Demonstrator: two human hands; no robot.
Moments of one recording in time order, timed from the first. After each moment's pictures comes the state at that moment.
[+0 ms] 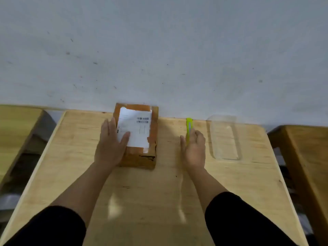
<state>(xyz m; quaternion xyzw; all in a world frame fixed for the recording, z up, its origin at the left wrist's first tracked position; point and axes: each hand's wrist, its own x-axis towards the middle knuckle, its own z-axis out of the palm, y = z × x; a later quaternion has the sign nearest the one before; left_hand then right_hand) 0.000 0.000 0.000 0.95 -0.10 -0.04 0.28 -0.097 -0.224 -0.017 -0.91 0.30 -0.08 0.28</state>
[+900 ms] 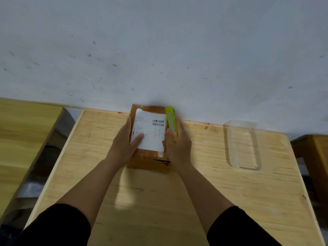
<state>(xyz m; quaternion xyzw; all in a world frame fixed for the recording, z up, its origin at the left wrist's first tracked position) 0.010 0.008 0.013 0.91 -0.13 -0.11 0.38 -0.047 -0.148 0.016 -0.83 0.24 -0.15 0.48</state>
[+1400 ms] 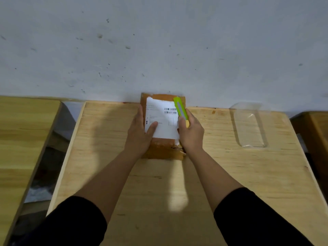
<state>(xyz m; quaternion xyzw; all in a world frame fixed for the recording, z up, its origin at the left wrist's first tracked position) 0.013 0.015 -0.006 0.88 -0.13 -0.11 0.45 -0.044 -0.129 0.009 -0.81 0.32 -0.15 0.46</state>
